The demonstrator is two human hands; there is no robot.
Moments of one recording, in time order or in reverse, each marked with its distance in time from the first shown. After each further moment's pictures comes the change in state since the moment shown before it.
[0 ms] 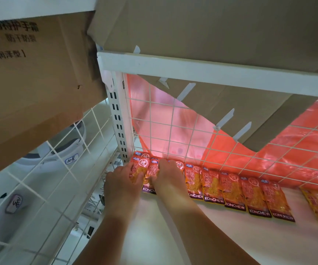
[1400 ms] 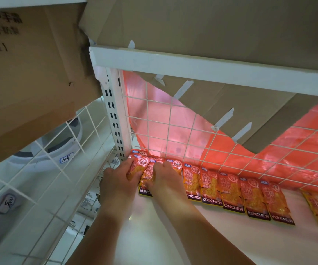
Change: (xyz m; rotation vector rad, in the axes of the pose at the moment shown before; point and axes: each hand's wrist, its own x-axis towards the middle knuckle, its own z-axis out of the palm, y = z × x) left_hand 0.009 -0.007 0.009 -0.080 -0.087 -0.091; right_hand -0.009 0.005 -0.006 -0.033 -0.064 -0.116
